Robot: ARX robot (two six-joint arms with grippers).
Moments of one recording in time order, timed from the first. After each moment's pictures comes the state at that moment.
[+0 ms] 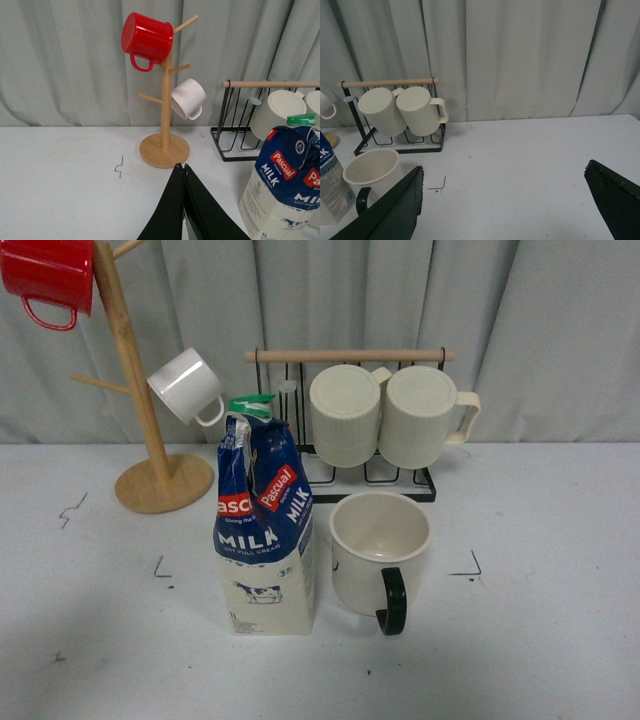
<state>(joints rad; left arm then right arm) 0.00 0.53 0.06 0.46 0.00 -0.02 0.00 0.00 0.01 0.00 0.00 0.00</state>
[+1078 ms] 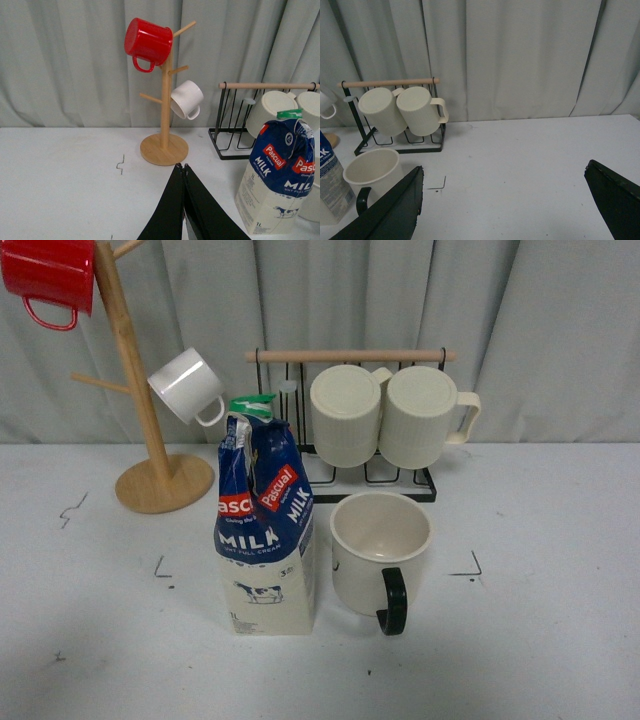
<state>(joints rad) 0.00 0.17 0.01 0.18 0.00 -0.01 0.00 0.00 0.01 0.00 0.00 0.00</state>
